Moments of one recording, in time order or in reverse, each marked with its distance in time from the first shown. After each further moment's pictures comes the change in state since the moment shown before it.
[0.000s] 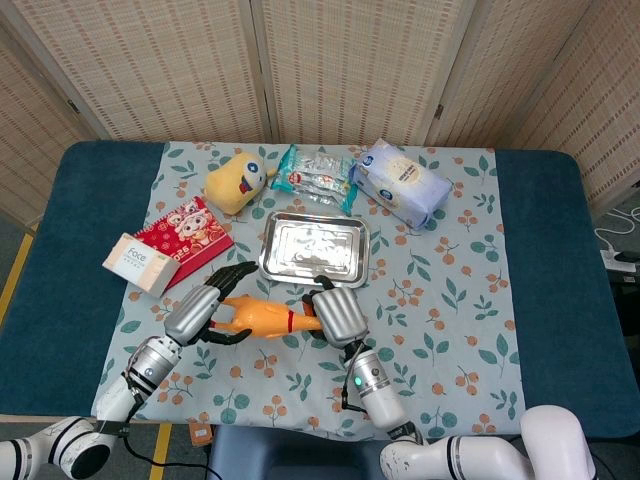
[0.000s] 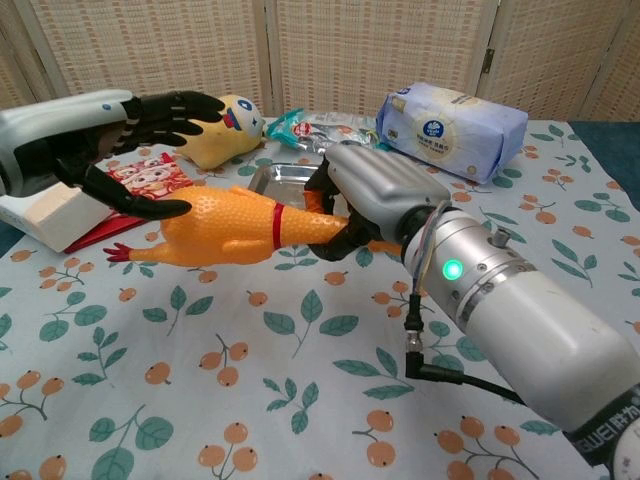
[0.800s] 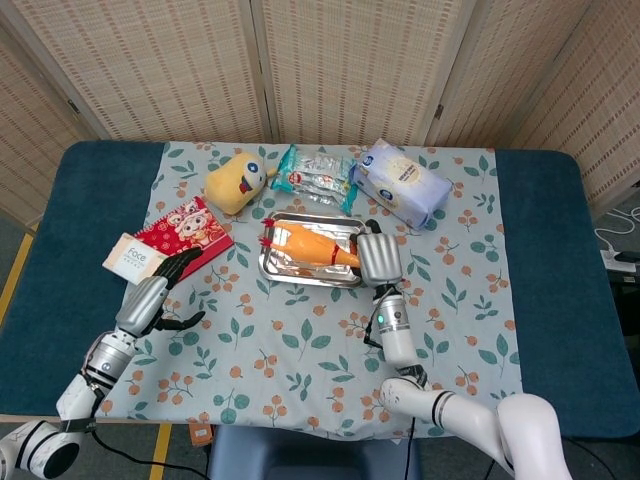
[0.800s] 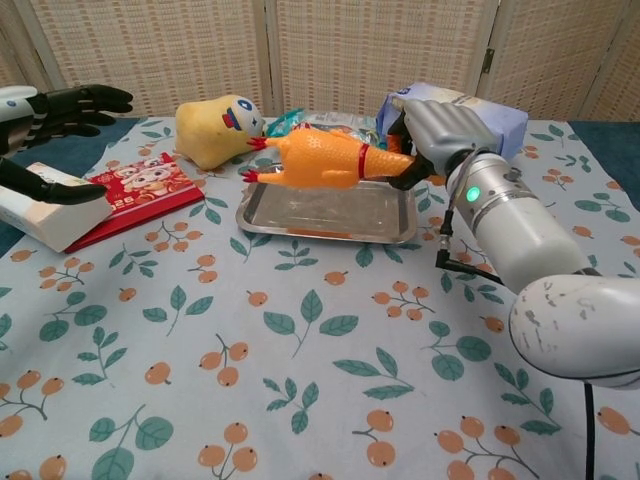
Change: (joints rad) left arm 0.077 0.024 0.036 0.186 0.041 0.077 -0.152; right arm 0.152 -0.092 0.183 0.606 0.026 -0.083 0.197
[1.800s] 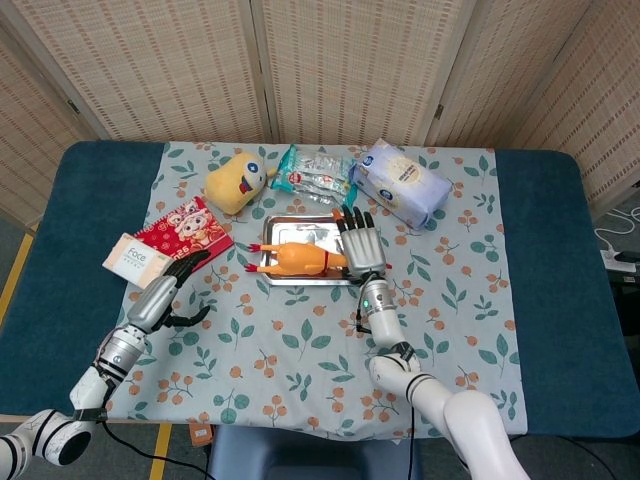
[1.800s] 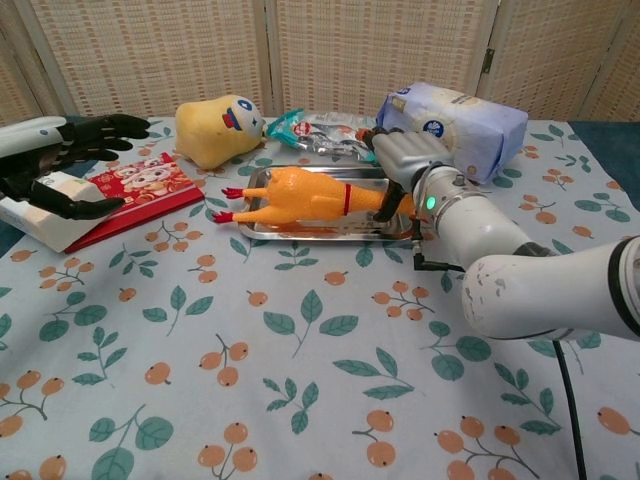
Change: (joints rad) left arm -0.030 -0.077 0.008 0.129 -0.001 -0.048 -0.085; right arm 0.199 -0.148 0.010 0.468 0.002 -0.279 0.087
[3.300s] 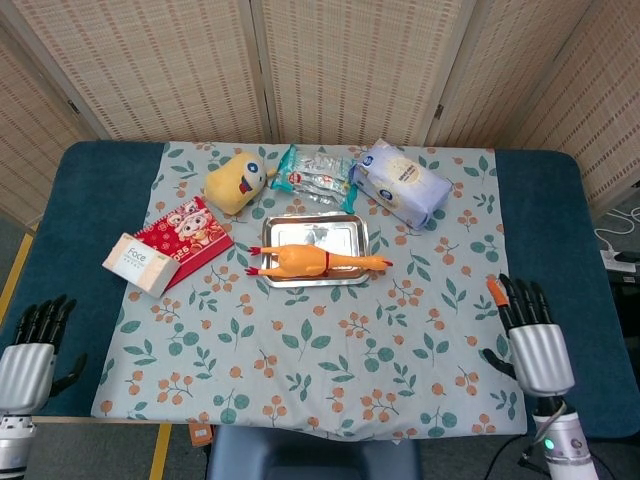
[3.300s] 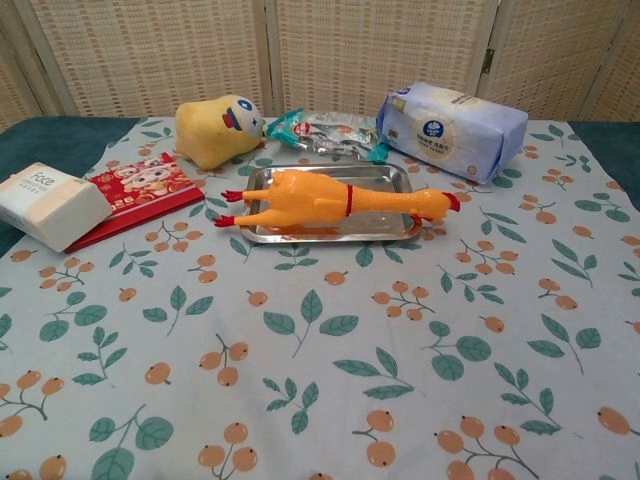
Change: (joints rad) left arm 0.440 0.159 0.171 -0.128 0.007 0.564 0.609; right arm -0.886 0.923 -0.537 -1.280 -0.426 0.833 -0.026
